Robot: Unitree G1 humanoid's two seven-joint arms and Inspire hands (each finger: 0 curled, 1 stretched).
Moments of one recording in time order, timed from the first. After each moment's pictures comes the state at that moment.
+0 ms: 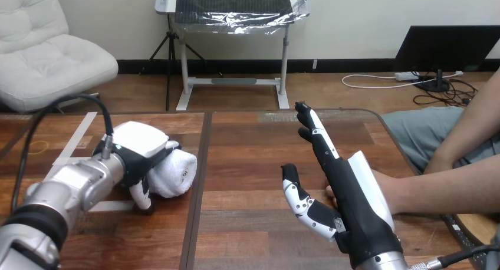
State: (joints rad) left arm -0.78 0.56 -0.62 1.12 1.02 -0.33 0.04; right arm 0.33 -0.09 0.26 -0.43 -0.40 -0.06 0.00
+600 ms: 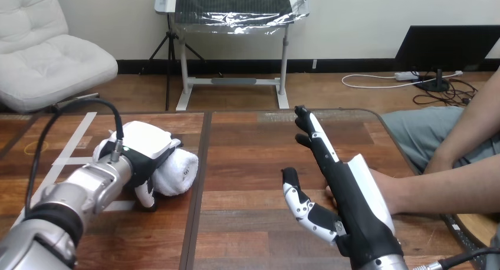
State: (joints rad) left arm -0.82 0.49 -0.69 1.22 1.03 -0.26 0.15; right arm 0.35 -0.10 0.26 -0.43 -0.40 -0.06 0.01
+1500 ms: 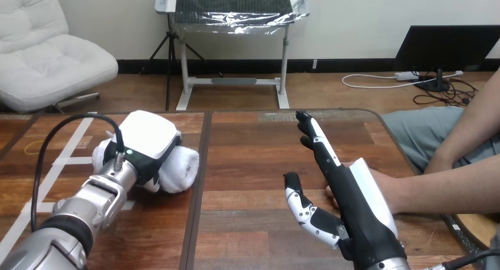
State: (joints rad) left arm -0.79 0.44 -0.73 1.31 1.03 -0.20 0.53; right arm 0.36 -0.12 0.26 -0.44 -0.40 -0.05 0.02
